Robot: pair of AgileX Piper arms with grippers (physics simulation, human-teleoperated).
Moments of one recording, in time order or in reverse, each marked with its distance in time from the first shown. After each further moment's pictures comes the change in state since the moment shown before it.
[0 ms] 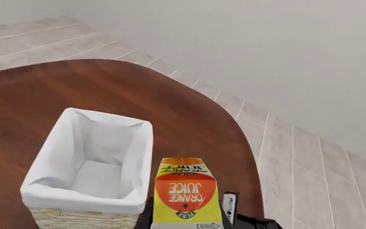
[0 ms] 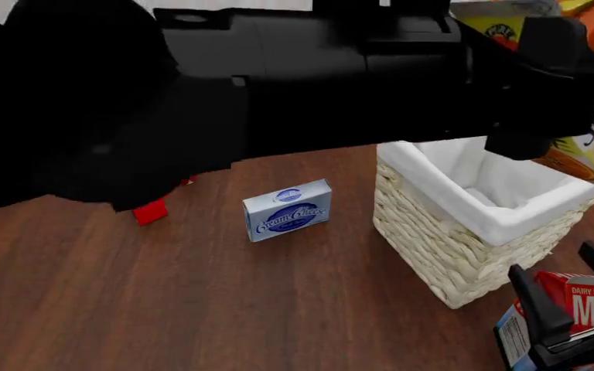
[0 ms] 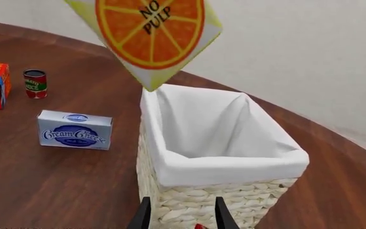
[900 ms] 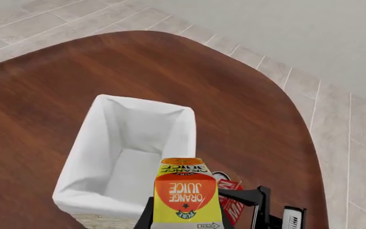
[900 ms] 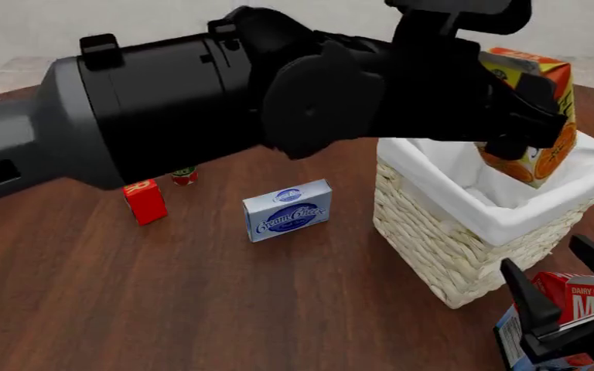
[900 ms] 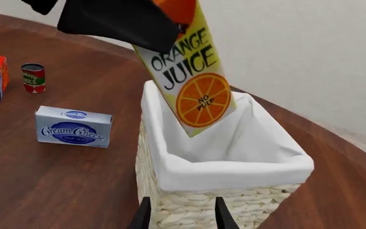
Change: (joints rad) left arm 0.100 0.275 -0.225 0.125 0.118; right arm 0.005 0.123 0.000 -0.103 -0.025
